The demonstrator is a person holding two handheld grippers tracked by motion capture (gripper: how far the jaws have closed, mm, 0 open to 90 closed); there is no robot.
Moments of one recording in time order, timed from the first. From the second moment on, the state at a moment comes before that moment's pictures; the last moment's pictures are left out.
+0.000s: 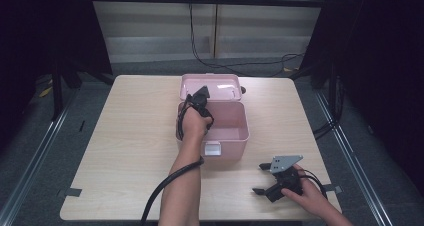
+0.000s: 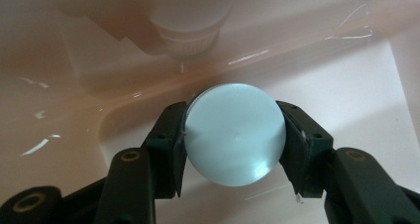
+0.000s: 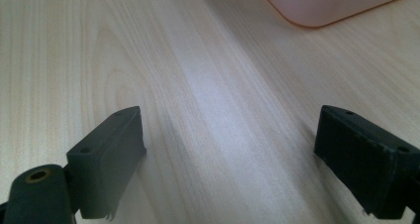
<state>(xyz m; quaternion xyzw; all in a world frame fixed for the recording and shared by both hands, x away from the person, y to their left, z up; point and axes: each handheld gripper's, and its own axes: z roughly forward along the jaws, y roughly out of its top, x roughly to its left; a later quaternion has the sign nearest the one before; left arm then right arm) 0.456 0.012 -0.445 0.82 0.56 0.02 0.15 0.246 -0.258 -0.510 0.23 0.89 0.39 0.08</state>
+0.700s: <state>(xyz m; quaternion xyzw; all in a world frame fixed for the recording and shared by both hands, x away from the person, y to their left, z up) 0.453 0.017 -0.432 0.82 0.55 0.00 0.16 0.246 -0.258 -0.510 0.23 0.89 0.39 0.08</state>
